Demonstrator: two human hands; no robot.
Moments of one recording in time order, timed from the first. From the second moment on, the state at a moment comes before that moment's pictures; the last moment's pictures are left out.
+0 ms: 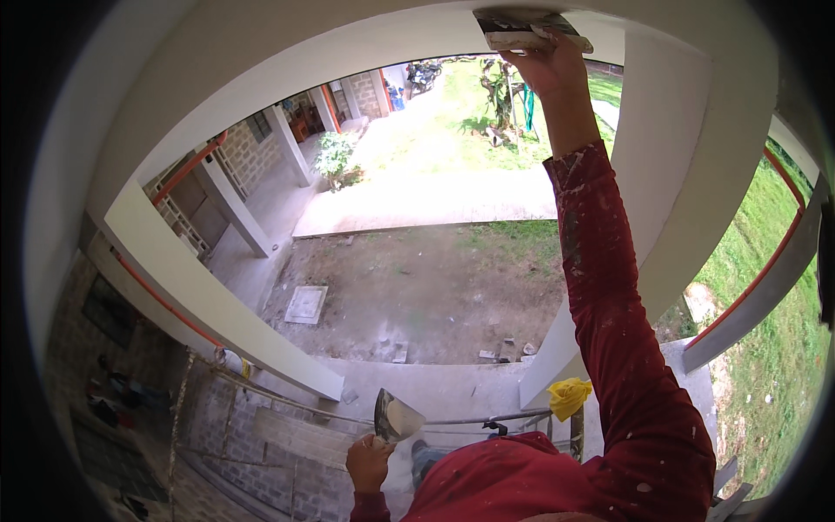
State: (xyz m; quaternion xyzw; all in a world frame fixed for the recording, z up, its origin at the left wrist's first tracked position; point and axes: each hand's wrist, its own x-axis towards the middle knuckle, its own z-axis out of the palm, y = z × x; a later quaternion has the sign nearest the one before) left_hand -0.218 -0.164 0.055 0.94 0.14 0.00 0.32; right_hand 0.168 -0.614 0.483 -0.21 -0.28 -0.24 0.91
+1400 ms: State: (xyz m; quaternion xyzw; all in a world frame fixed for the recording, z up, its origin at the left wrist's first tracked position) left_hand -0.138 -0.219 0.111 0.92 -0.01 0.06 0.39; right_hand 0.259 -0.663 0.439 -0.16 -0.30 -0.22 0.92
